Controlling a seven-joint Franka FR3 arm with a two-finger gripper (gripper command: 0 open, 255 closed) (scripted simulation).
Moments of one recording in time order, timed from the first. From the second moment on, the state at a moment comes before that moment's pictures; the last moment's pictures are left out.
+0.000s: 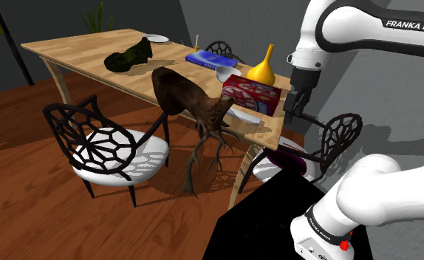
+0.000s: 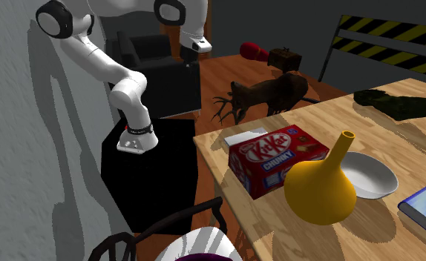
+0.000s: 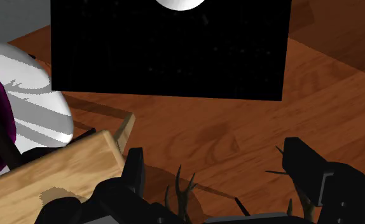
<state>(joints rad) 0.01 -0.75 -0.04 -2.45 0.01 1.49 -0.13</state>
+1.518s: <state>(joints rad) 0.00 -0.08 -0.21 -2.23 -0.01 2.10 -0.45</state>
